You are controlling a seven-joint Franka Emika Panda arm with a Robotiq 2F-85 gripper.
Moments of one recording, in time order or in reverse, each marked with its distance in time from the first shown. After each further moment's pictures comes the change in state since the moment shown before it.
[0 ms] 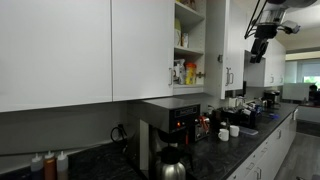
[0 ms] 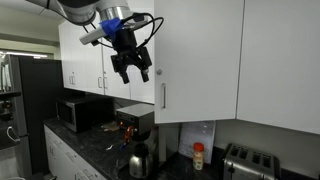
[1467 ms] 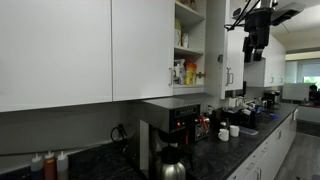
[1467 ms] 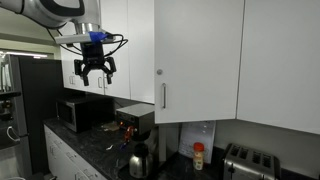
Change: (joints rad) arm 0.269 -0.155 0.166 -0.099 -0.003 -0.259 -0.139
